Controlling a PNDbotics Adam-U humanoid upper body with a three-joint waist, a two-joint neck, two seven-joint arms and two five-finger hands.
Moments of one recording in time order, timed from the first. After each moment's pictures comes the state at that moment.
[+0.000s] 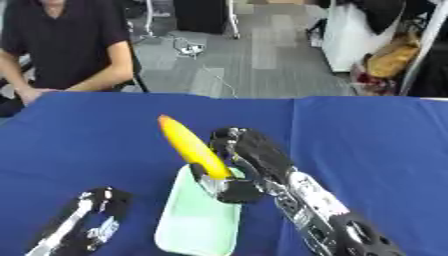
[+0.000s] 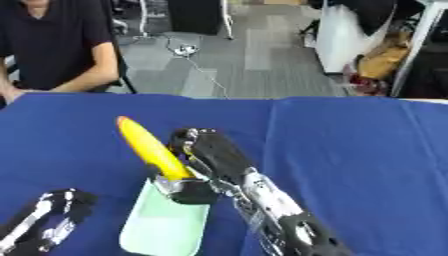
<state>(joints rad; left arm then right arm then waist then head) -0.35 0.42 0.05 -1.51 -0.30 -0.30 -0.19 -1.03 -0.12 0.37 -1.15 0.93 -0.29 -0.05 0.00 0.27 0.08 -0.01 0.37</state>
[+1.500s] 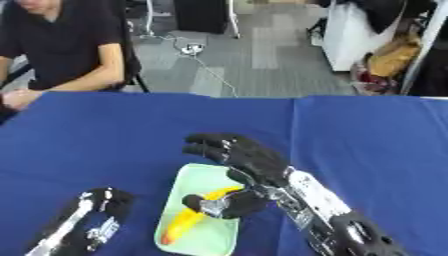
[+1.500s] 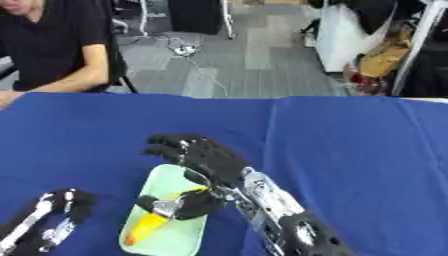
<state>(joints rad) -0.35 0.42 0.05 -1.51 -0.30 -0.31 -0.19 -1.03 -0.12 0.37 -1.16 0.98 -0.39 0.08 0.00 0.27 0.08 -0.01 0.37</state>
